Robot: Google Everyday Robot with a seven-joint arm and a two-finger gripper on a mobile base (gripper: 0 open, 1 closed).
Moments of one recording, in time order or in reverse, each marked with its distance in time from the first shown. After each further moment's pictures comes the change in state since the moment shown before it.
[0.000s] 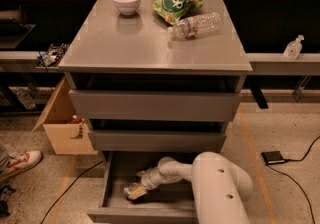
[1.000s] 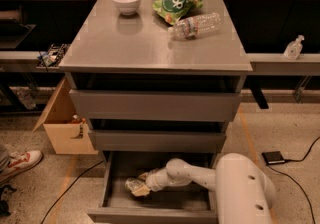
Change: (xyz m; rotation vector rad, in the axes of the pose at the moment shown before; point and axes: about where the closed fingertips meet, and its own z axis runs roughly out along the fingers) arm -0.016 0.026 -0.047 -0.004 -0.089 -0.022
